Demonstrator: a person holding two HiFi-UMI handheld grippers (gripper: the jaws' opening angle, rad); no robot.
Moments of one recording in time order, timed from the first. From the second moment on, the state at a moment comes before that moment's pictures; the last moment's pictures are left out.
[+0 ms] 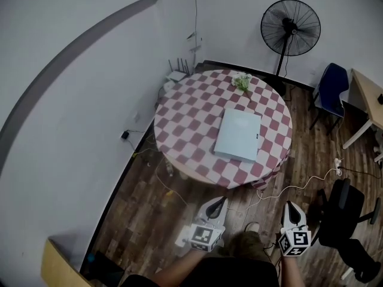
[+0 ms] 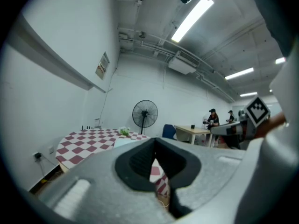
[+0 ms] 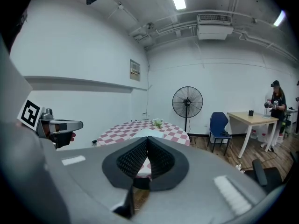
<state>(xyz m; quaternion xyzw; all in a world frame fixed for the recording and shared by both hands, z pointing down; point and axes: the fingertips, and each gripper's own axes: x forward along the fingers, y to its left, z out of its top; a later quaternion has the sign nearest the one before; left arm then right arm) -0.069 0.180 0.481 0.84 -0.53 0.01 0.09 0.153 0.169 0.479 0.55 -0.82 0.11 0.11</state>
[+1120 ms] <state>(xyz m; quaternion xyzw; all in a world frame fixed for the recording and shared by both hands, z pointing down) -0.026 -0.052 0.570 0.79 -0.59 0.08 0.17 0.129 -0.102 0.594 0.41 -0.87 0.20 0.18</state>
